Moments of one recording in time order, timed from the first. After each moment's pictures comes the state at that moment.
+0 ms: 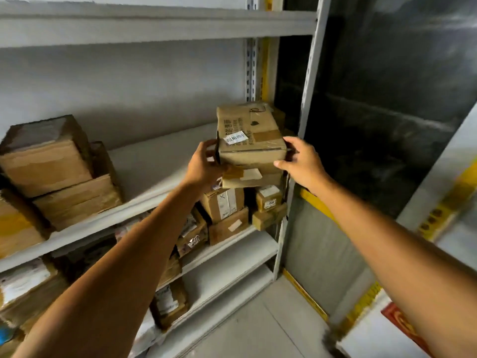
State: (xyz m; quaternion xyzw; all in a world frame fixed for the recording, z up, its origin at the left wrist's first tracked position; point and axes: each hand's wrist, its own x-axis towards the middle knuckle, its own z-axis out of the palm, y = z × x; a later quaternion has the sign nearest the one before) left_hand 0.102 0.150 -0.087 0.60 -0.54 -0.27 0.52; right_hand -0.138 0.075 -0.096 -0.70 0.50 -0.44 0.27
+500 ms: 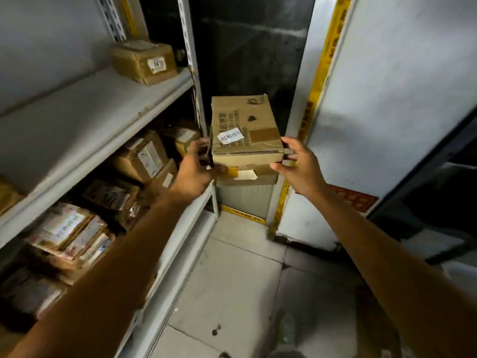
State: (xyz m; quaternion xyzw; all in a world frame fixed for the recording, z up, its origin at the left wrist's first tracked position) left_hand 0.032 0.243 -0.184 0.39 -0.67 -0.50 0.38; right_hand -0.209 0.344 -0.171 -0.53 0.67 -0.47 0.19
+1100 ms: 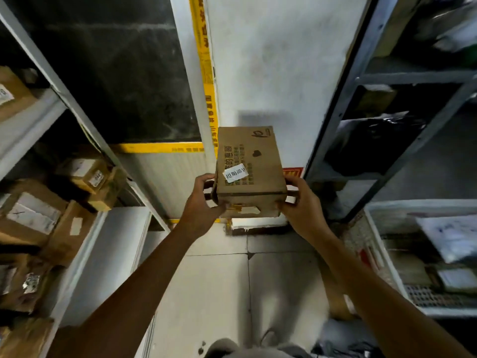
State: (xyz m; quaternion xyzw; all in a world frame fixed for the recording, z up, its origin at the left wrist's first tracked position) left_hand -0.150 0.323 -0.249 0.30 -0.77 -0.51 0.25; right_hand -0.324 0.504 -0.240 -0.33 0.76 -0.53 0.18
